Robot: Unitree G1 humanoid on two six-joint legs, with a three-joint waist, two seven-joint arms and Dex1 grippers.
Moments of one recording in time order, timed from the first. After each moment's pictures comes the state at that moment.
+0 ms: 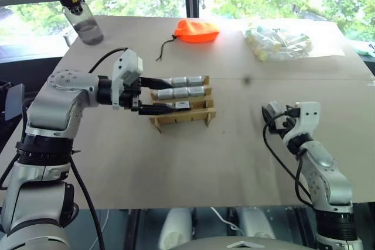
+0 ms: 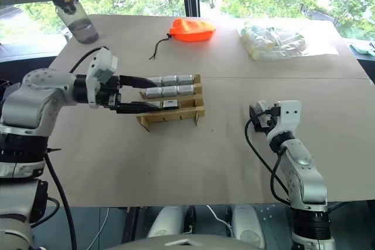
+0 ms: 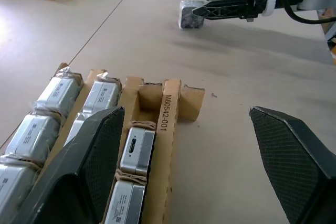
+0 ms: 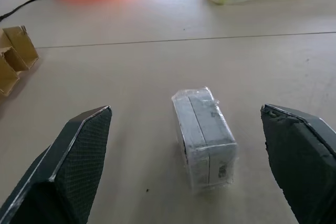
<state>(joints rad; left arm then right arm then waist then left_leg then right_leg) -0.65 0.88 -0.02 0.04 -0.45 0.57 -1.35 -0.07 -0.19 -0.12 -0.29 0.33 0.43 0.19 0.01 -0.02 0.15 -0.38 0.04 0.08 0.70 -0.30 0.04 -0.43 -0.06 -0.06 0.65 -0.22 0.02</state>
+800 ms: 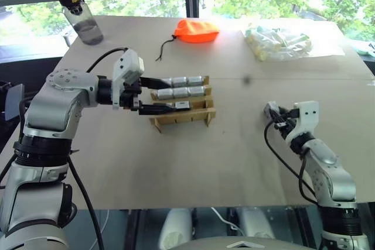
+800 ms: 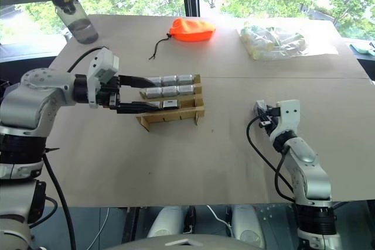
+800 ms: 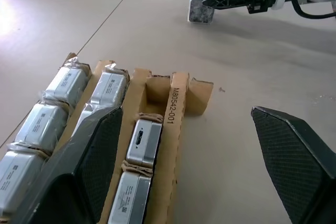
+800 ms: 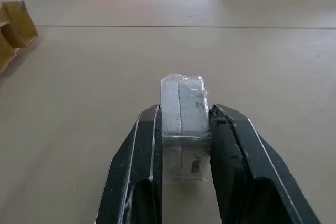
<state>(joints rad) -0.64 0.90 -0.02 0.01 -0.43 0.59 -1.33 -0.12 -0.30 -0.11 -0.21 0.31 0.40 0.33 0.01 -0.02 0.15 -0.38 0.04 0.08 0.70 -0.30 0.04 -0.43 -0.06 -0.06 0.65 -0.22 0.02</state>
